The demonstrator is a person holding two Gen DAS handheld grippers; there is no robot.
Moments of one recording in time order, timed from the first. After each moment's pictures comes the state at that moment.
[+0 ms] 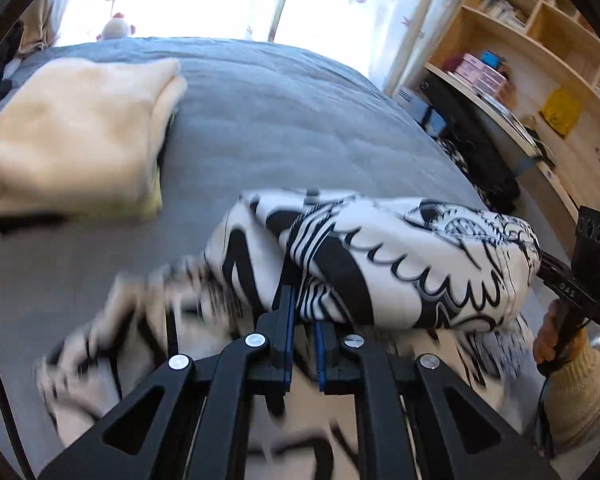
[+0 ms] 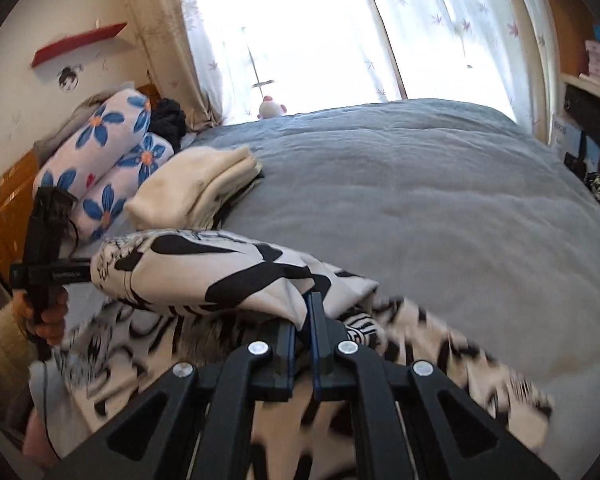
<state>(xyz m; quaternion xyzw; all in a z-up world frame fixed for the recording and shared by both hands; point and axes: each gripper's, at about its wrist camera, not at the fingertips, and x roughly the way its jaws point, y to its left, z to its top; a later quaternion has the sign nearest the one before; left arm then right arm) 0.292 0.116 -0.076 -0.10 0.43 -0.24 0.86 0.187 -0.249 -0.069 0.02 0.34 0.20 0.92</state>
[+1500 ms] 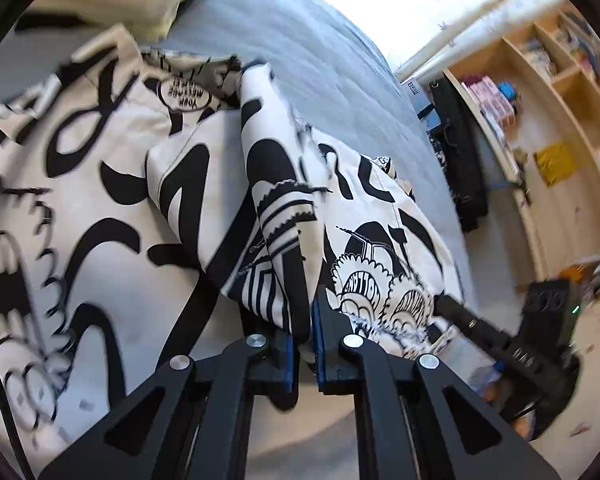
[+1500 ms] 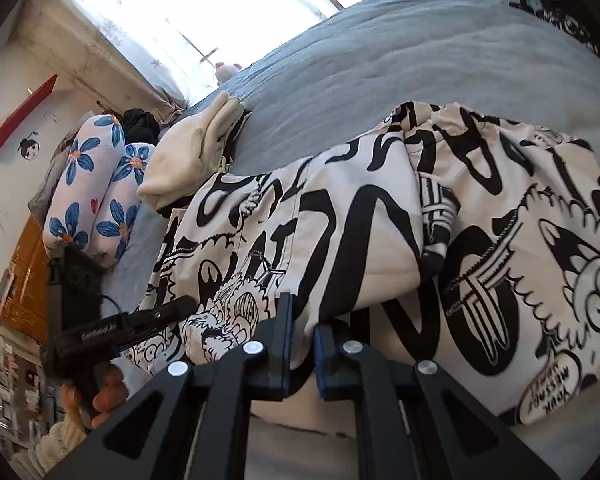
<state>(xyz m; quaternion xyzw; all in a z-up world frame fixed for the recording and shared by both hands) 0.200 0.094 -0.129 -0.25 0.51 -0.23 0.79 0.116 -0.194 -0.119 0.22 0.46 0.16 0.85</state>
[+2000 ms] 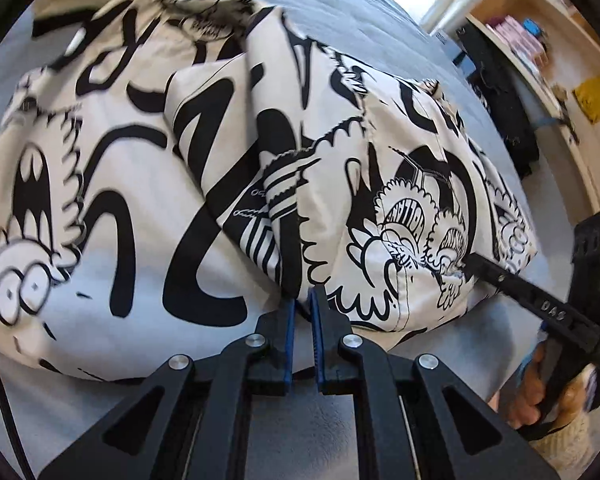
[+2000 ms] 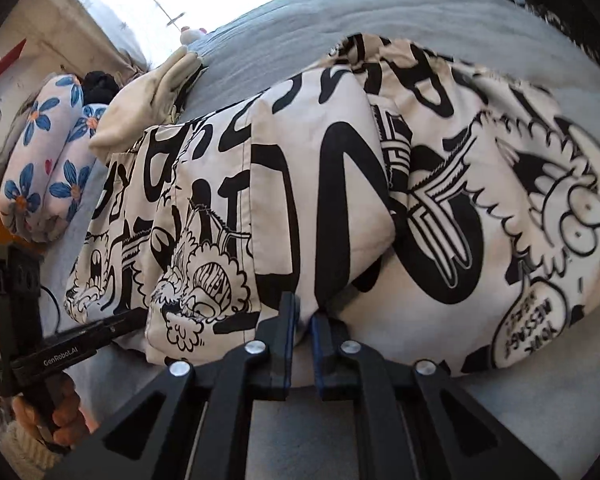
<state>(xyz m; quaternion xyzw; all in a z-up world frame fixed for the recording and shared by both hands) 0.151 0.068 -0.156 -0.13 0.56 -0.18 0.80 0.092 -0.187 -0.160 0.15 0.52 0.09 0.83</state>
